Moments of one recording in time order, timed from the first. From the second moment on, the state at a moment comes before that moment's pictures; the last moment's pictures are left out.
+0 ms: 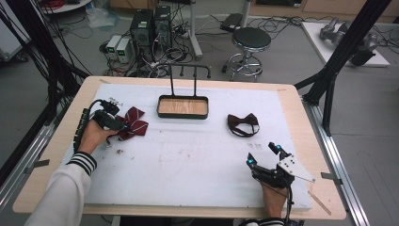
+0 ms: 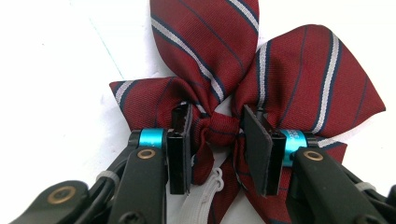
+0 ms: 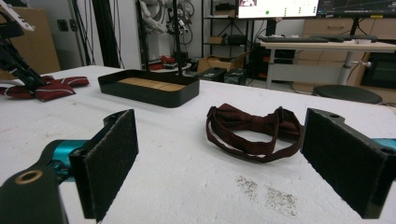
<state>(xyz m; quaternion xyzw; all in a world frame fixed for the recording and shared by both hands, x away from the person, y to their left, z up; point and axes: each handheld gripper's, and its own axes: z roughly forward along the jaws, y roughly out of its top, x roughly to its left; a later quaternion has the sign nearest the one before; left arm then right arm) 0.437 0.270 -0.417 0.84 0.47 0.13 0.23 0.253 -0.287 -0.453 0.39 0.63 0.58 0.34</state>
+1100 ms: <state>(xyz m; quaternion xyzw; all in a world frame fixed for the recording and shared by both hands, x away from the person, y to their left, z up) 0.420 0.290 -0.389 0.77 0.49 0.19 0.37 0.254 -0.287 -0.453 0.39 0.62 0.58 0.35</state>
